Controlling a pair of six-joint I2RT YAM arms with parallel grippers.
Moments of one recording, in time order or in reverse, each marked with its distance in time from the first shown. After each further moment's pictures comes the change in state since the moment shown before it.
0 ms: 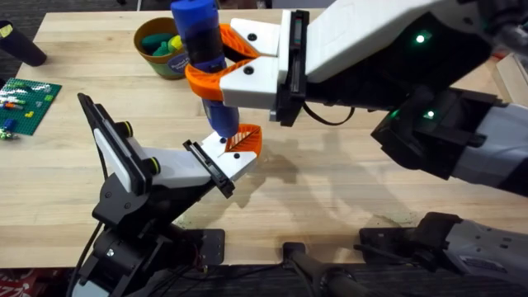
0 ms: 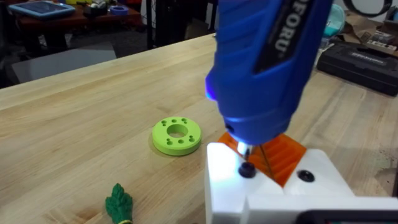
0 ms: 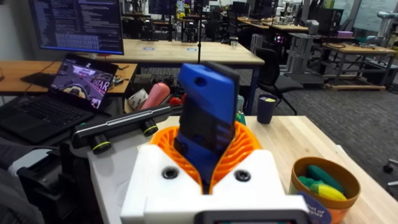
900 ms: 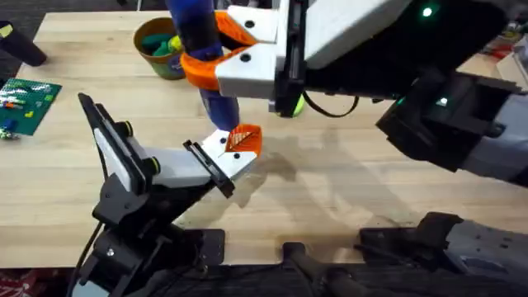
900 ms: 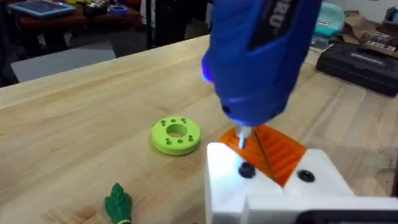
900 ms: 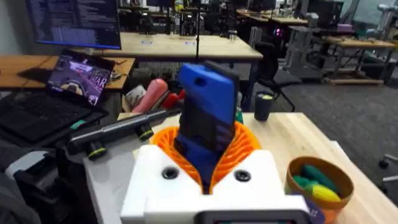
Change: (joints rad) left arm 0.000 0.002 0.000 0.003 0.000 -0.004; right arm -0.007 0.000 0.071 -0.100 -0.006 -0.030
